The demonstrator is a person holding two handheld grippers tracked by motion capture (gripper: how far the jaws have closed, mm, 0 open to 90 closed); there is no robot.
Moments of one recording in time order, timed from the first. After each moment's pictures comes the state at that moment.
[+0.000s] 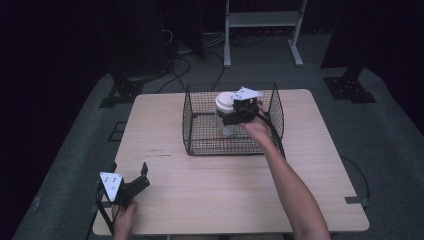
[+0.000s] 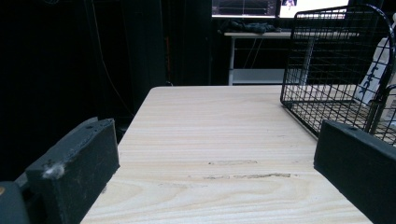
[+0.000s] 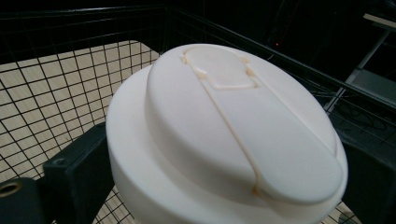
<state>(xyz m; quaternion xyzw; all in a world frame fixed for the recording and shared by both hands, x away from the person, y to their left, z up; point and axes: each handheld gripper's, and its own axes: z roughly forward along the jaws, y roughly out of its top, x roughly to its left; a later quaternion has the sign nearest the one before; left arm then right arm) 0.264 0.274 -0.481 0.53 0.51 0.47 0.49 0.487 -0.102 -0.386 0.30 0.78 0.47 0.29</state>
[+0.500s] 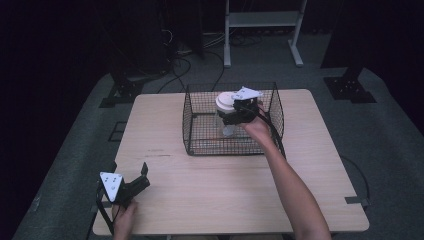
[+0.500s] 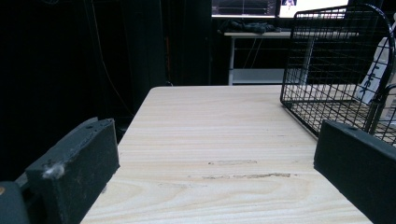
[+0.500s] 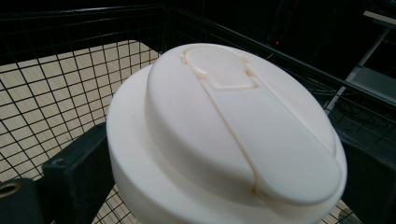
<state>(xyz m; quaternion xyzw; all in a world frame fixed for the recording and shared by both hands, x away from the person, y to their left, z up) 0.264 0.274 -0.481 0.53 0.51 0.47 0.49 0.487 -0.103 -0.385 0.31 0.78 0.47 0.28</state>
